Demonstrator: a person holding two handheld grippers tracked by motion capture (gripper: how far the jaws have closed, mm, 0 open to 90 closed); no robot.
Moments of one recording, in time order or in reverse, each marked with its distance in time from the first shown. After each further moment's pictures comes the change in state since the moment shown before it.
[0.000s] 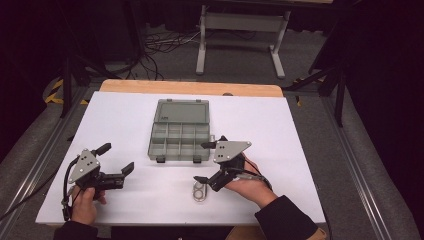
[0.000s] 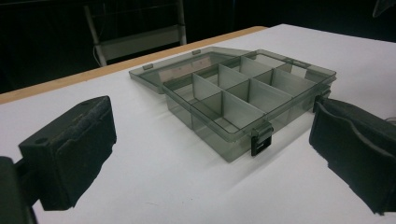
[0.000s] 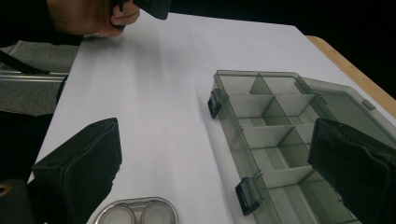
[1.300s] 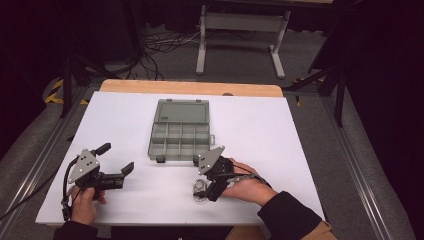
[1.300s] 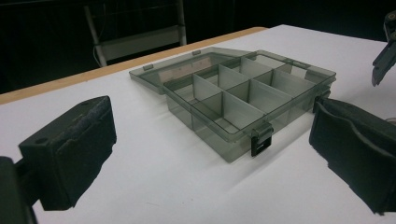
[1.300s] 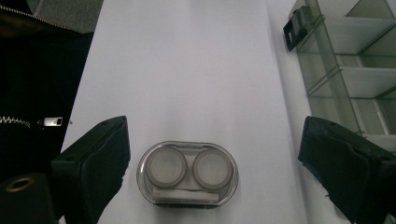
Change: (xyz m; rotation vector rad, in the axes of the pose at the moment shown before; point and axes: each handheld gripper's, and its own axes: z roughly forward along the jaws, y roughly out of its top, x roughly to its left) left arm 0.000 0.000 -0.001 -0.003 -0.001 -0.003; right arm 0.011 -0.006 0.033 0.334 0.209 -0.040
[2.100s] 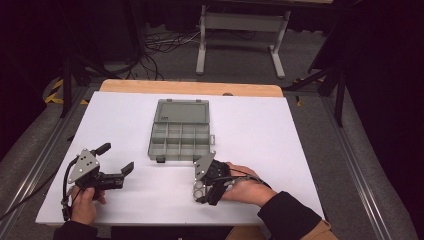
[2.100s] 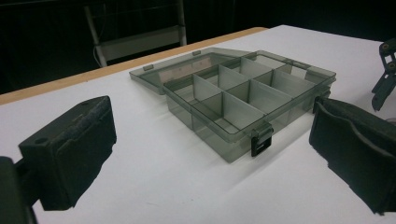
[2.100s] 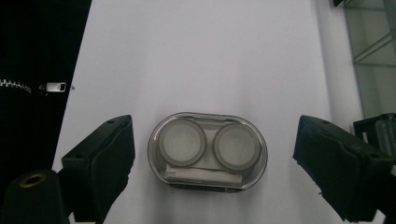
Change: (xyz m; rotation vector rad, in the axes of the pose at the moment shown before) left arm 0.000 0.000 0.000 -0.001 0.001 0.002; right arm 0.003 -0.004 0.017 0.140 0.060 -0.010
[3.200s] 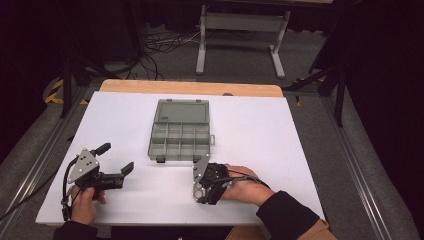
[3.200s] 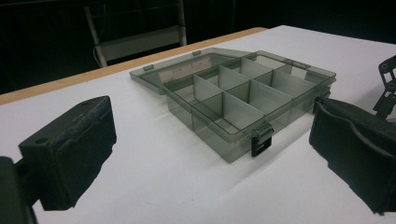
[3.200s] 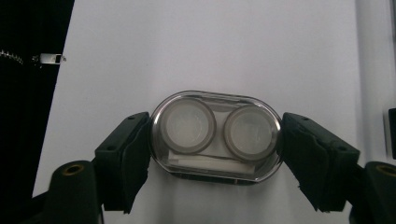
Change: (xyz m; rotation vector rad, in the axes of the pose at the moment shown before) left arm 0.000 0.000 0.000 0.000 0.000 -0.001; right arm 0.000 -0.001 0.010 0.091 0.027 -0.021
